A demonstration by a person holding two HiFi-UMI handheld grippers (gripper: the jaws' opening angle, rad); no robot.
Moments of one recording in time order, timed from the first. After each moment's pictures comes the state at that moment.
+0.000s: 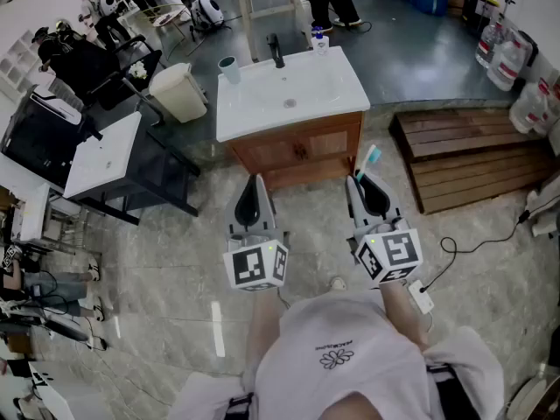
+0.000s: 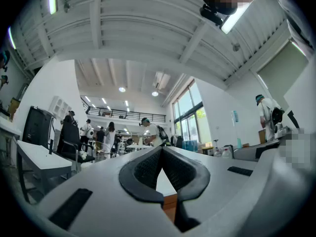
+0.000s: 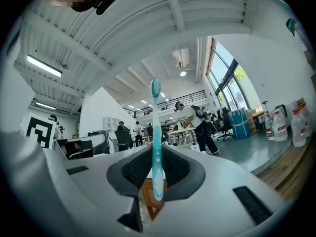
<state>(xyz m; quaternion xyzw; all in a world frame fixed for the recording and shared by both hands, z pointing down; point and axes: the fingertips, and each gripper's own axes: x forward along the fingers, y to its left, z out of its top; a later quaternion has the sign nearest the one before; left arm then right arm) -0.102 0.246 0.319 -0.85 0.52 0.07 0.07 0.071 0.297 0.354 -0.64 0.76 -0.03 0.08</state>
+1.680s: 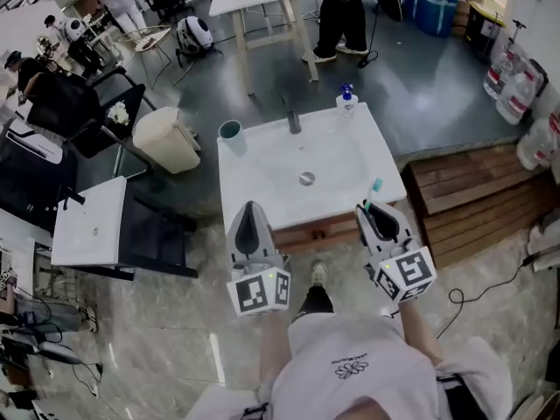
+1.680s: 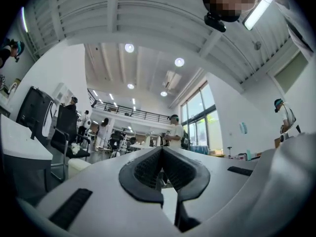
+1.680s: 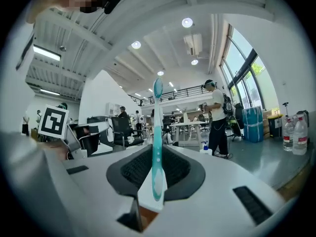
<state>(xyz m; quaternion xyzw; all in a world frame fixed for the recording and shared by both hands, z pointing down) -0.101 -0.116 0.313 -0.84 0.53 0.11 0.03 0.095 -0.049 0.360 -0.61 0.79 -0.02 0.01</state>
